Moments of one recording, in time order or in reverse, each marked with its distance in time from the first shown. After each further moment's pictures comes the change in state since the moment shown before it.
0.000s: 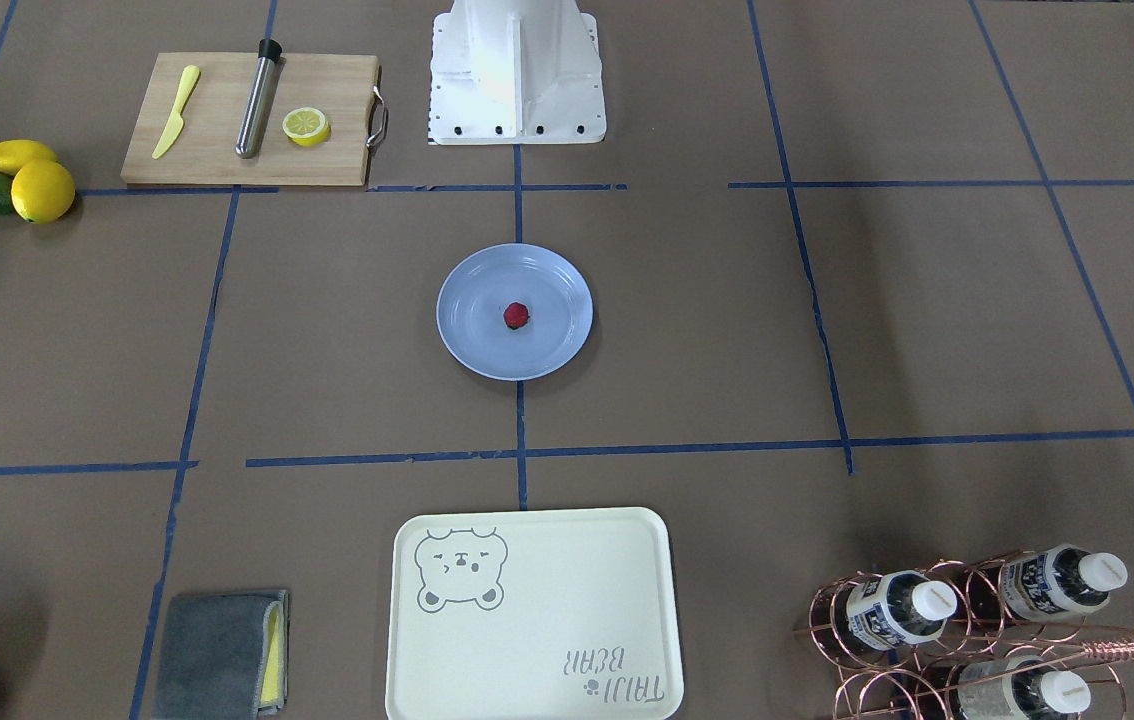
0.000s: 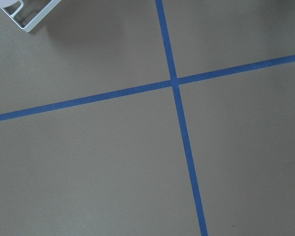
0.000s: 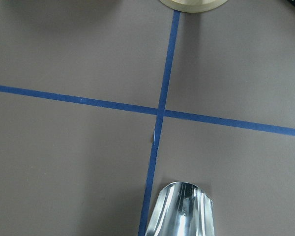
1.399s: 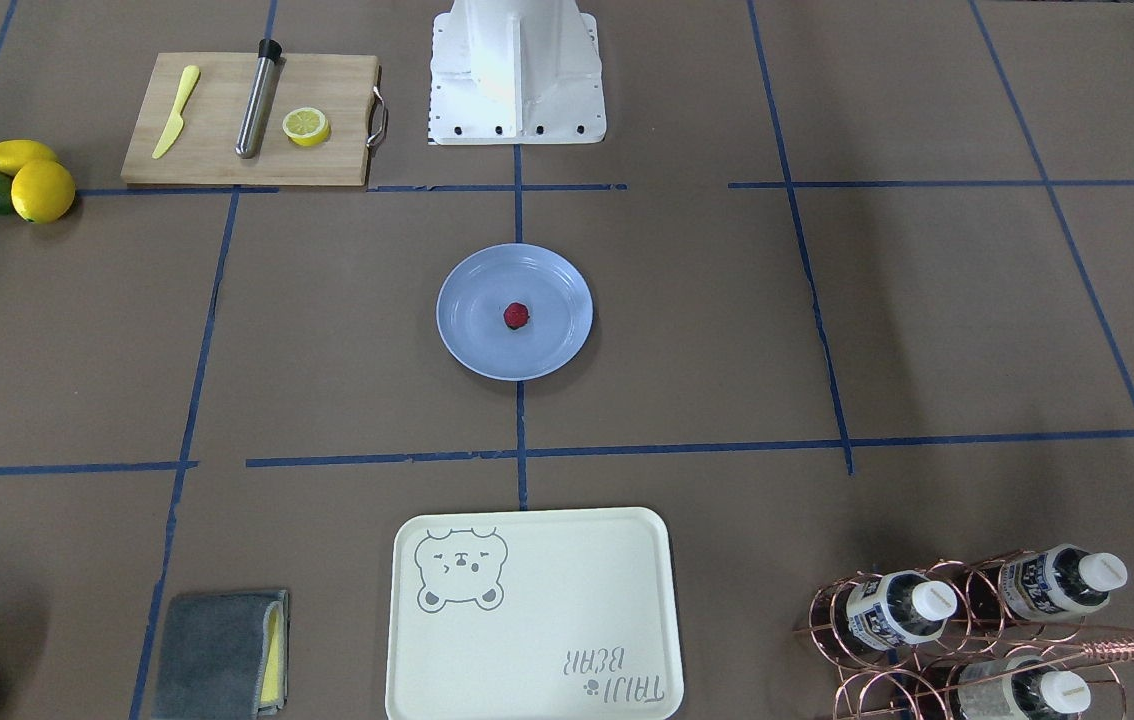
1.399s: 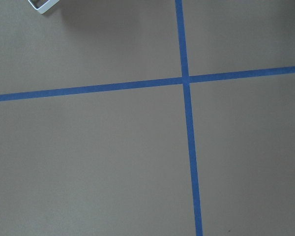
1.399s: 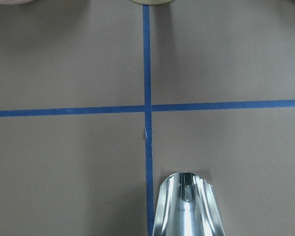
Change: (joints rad) left arm 0.000 0.005 0.010 -0.008 -0.006 -0.149; right arm 0.008 0.012 0.003 -0.059 -0.001 0.141
